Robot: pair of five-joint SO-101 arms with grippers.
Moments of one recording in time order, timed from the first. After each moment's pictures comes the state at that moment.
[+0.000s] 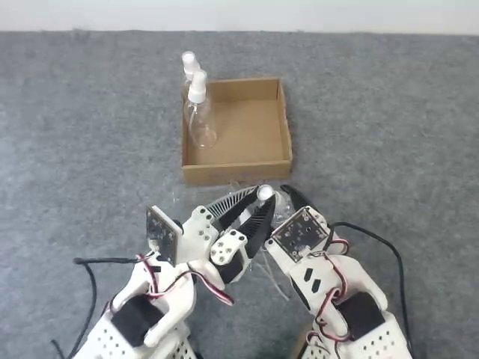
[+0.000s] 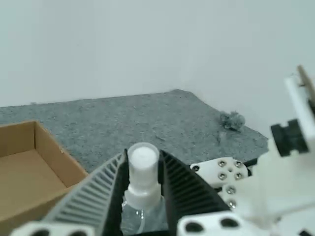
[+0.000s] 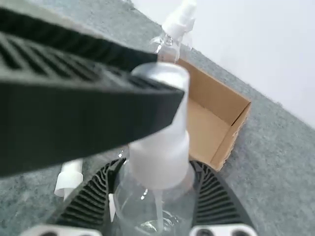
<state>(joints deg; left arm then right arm) 38.9 -103.5 87.6 36.4 20.4 -33.8 -103.2 87.3 45.9 17.0</state>
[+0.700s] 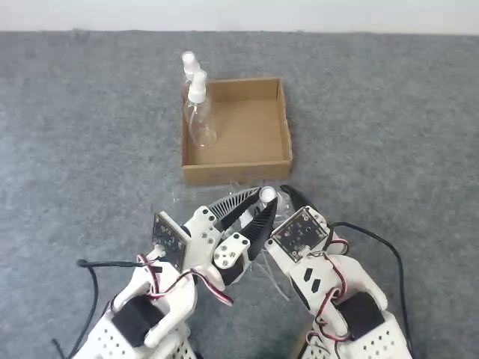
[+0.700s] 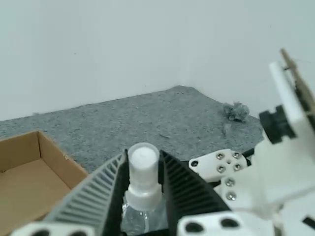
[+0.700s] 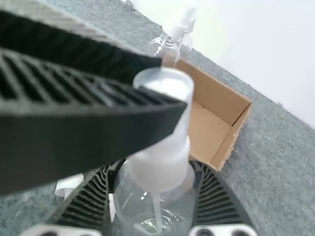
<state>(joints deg) 39.3 -103.5 87.6 36.4 14.6 -33.8 -103.2 87.3 45.9 17.0</state>
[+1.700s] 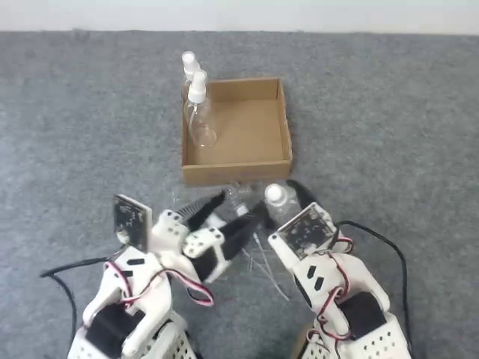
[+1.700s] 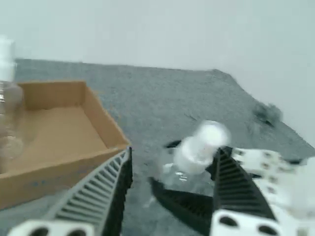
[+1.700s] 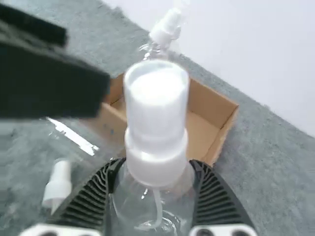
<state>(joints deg) 26.8 -103.5 74.9 58.0 25.4 -30.4 -103.2 87.3 43.6 15.9</state>
